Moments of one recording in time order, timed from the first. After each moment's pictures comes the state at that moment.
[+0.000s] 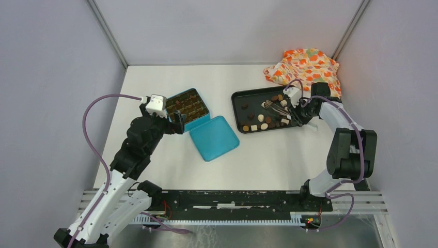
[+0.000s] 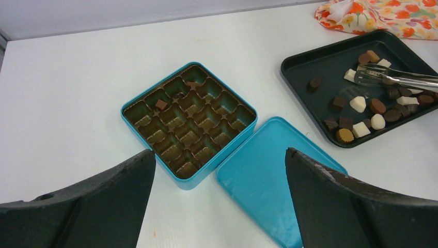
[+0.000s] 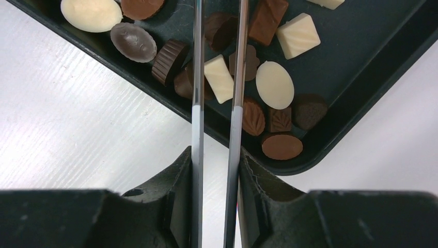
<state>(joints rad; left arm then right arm) -0.46 0.65 0.75 -0.28 -0.20 -0.08 -0.11 1.61 1.08 -0.63 -0.41 -0.79</state>
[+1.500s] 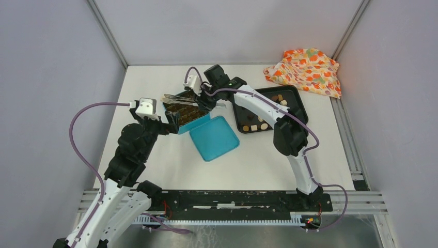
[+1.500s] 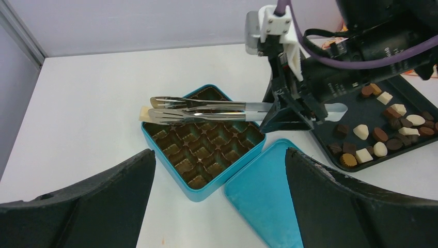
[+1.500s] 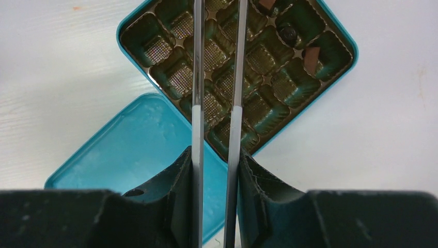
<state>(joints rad) -0.45 0.56 0.74 -0.27 -0.26 -0.08 0.74 2.18 2.02 -0.62 -0.40 -0.48</state>
